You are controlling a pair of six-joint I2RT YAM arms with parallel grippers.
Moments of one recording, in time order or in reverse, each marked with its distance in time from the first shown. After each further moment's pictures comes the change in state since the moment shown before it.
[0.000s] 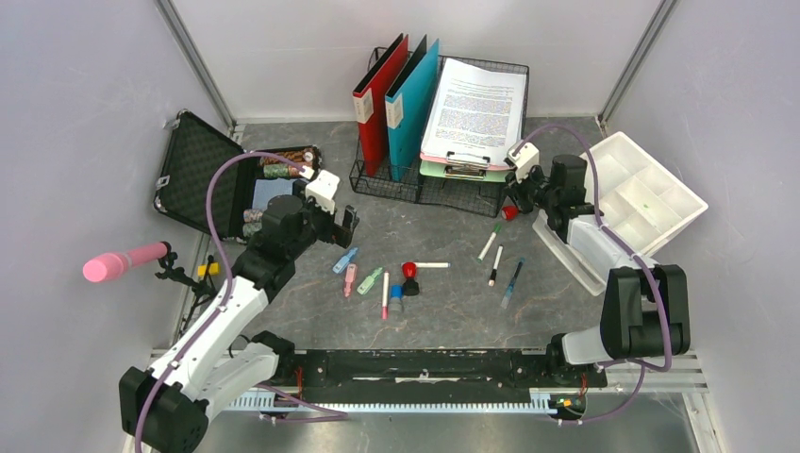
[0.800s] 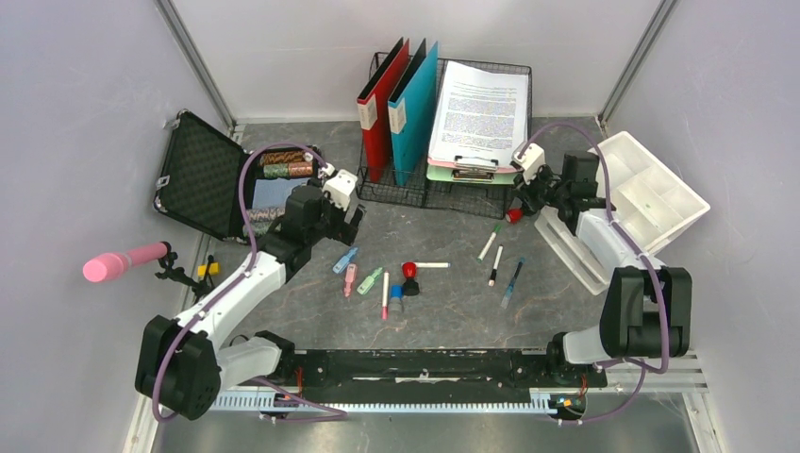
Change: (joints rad) left arm 0.001 0.232 0.012 0.047 -0.070 0.089; right arm -0.070 -0.002 0.068 -0.180 -0.071 -0.177
